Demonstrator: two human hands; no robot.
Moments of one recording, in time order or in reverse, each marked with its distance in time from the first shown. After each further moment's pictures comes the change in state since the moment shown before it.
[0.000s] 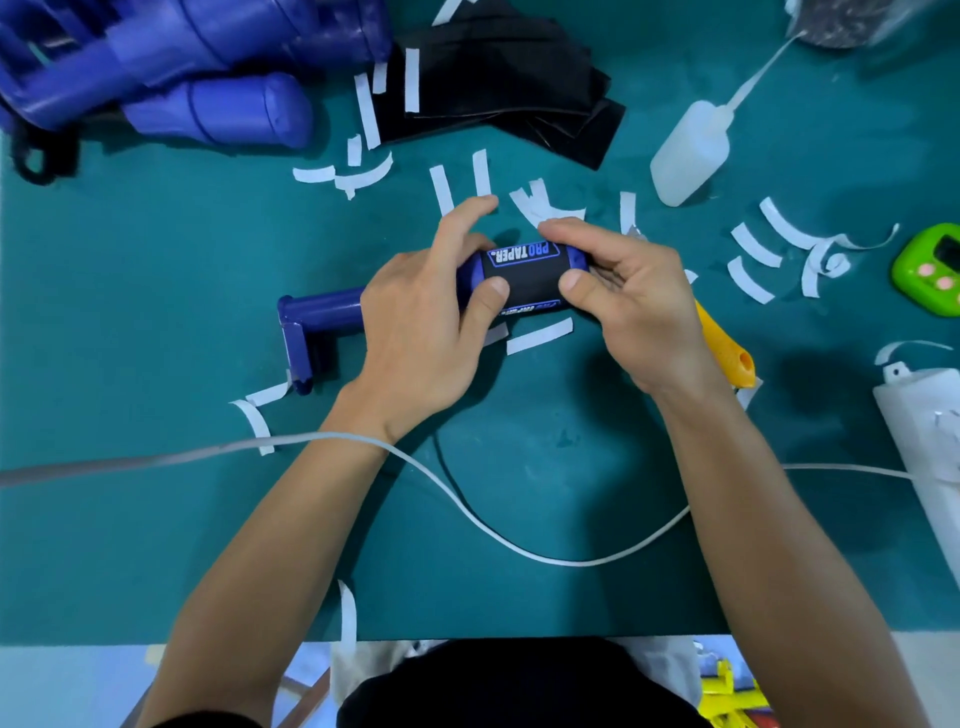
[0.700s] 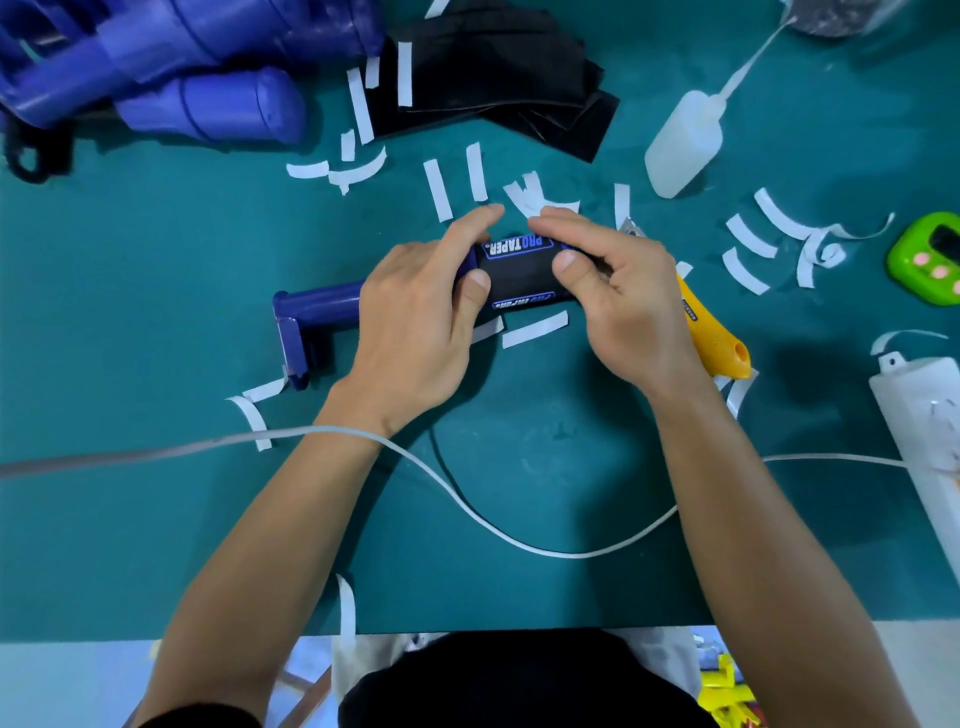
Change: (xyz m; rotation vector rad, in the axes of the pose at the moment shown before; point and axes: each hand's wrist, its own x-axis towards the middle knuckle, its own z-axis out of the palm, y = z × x) left_hand -0.002 0.004 -0.006 0.008 -0.057 0.004; right_hand -0.006 -0.012 0.005 -0.317 0.083 -0.071
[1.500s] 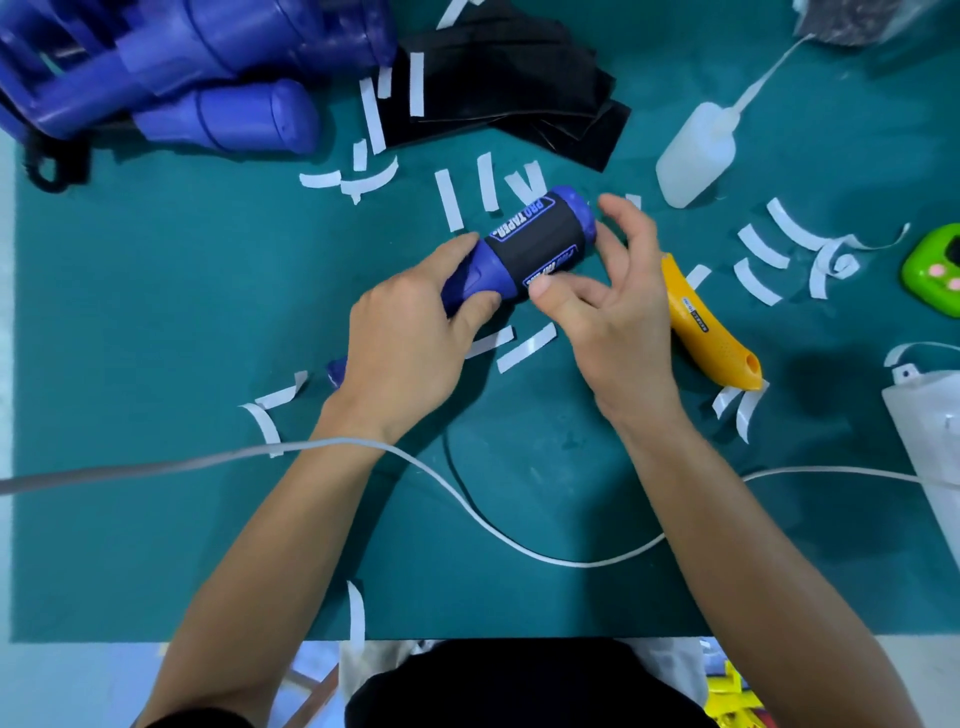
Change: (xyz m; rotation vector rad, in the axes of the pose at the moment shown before) left_hand 0.003 -0.002 -0.013 0.006 -0.099 -0.230; right_hand -0.011 -0.013 0.029 0.388 0.219 0.185
